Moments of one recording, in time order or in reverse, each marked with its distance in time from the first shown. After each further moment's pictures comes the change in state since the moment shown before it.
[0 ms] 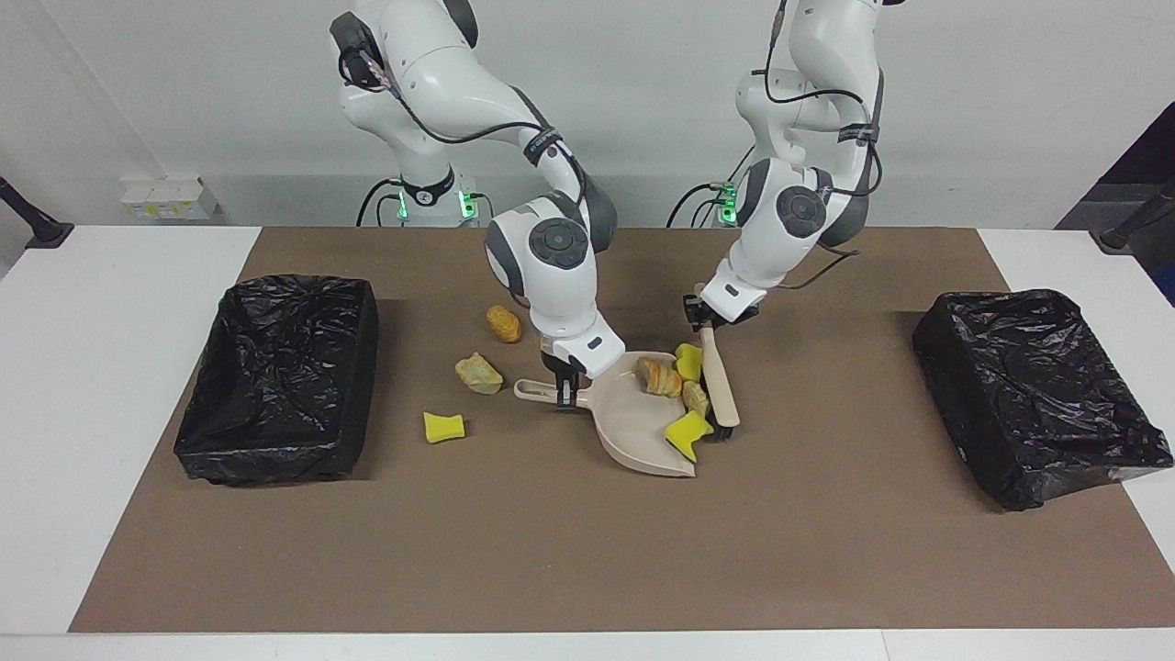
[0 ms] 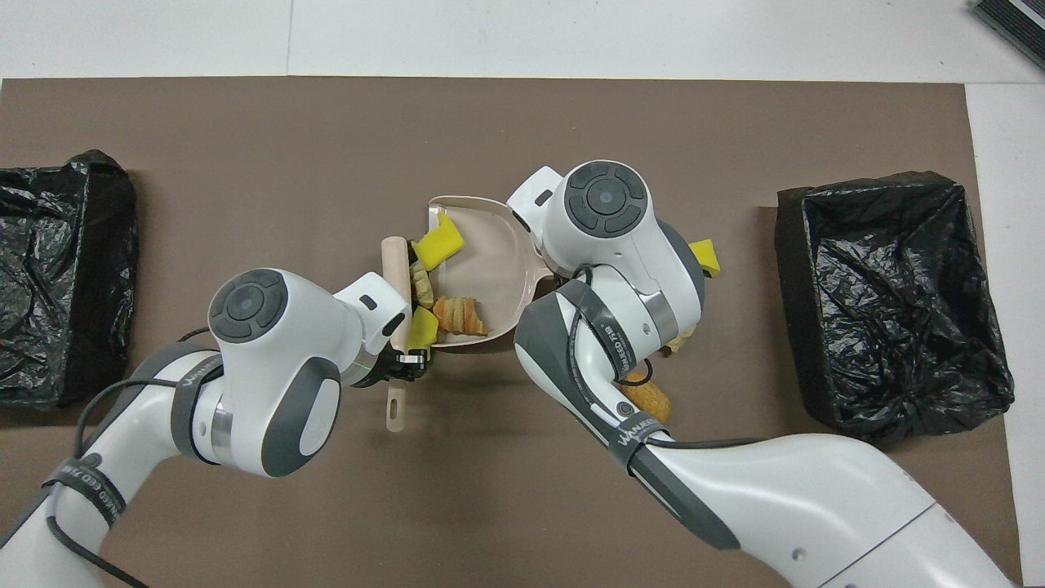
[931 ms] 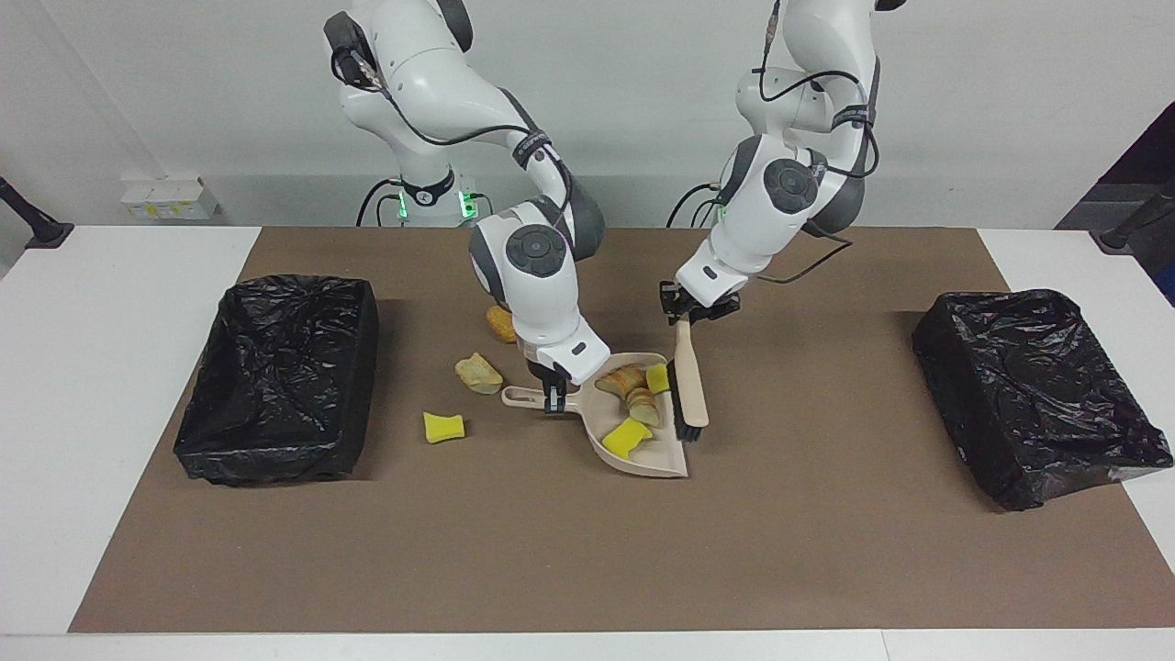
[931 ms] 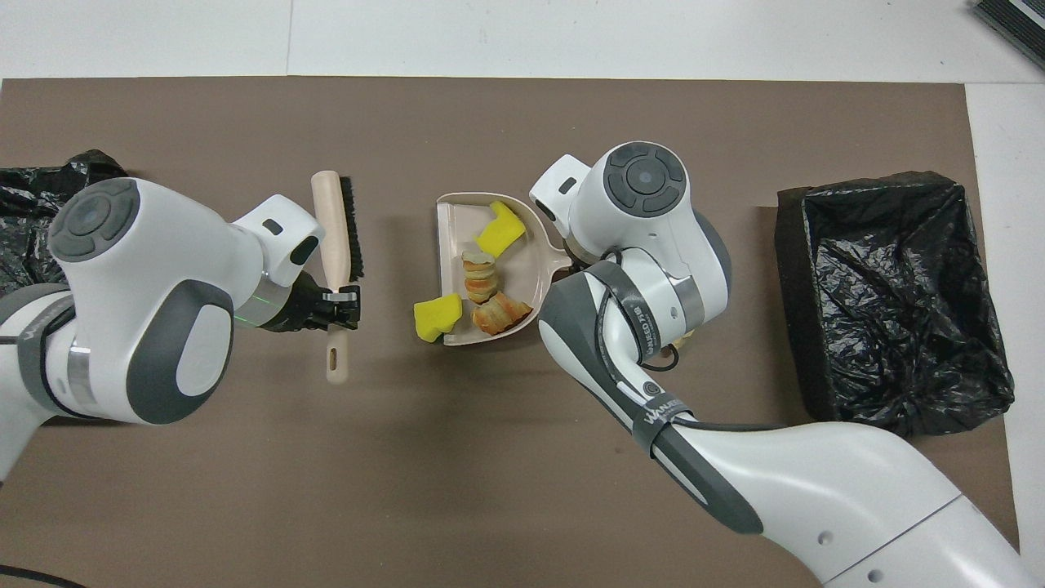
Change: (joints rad) left arm 0.158 -0.026 0.039 0.196 0.048 -0.254 0.006; right arm -0.044 -0.002 0.003 0.001 0.042 0.004 -0.118
